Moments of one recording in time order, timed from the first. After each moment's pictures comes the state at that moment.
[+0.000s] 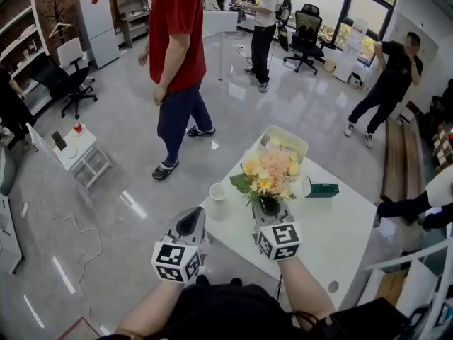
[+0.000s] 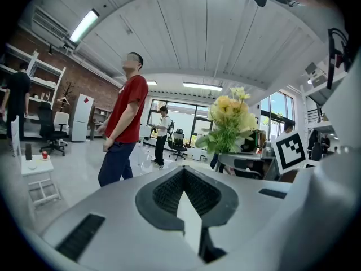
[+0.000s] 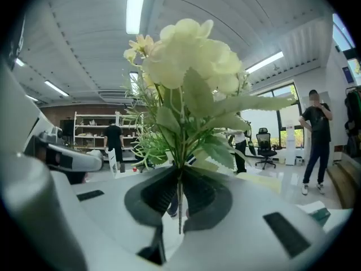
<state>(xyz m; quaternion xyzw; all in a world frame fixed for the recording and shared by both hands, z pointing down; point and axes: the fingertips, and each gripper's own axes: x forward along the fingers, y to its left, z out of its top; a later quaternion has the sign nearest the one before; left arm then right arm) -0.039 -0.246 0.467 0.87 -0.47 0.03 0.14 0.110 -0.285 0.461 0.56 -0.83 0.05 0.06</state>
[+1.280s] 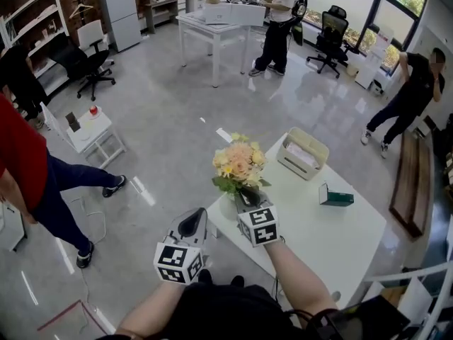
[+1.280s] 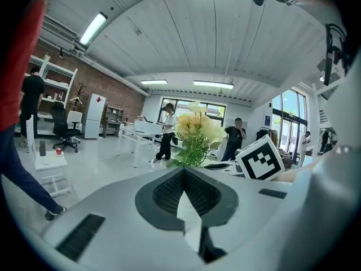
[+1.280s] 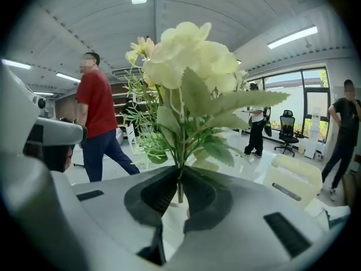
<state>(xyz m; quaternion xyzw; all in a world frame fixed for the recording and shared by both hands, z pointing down) -0.083 -0.248 0.485 0.84 -0.51 0.04 0.15 0.010 -0.334 0.543 0.46 -0.86 0.10 0.19</state>
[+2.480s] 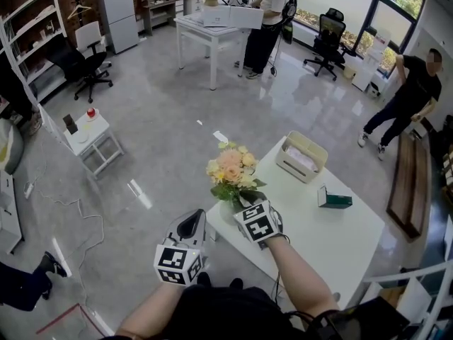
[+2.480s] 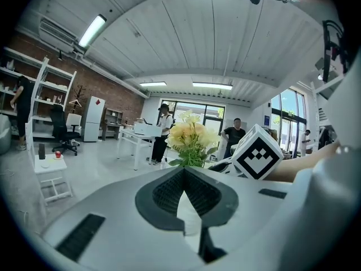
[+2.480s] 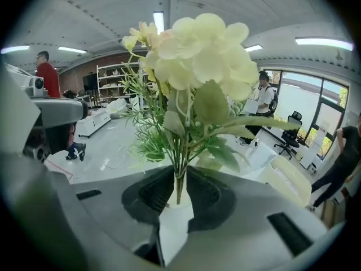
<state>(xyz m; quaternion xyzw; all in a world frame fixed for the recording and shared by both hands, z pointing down) -0.090 -0.255 0.486 0.85 -0.51 0.03 0.14 0.004 -0.332 0.560 0.41 -0.84 0.09 0.34</state>
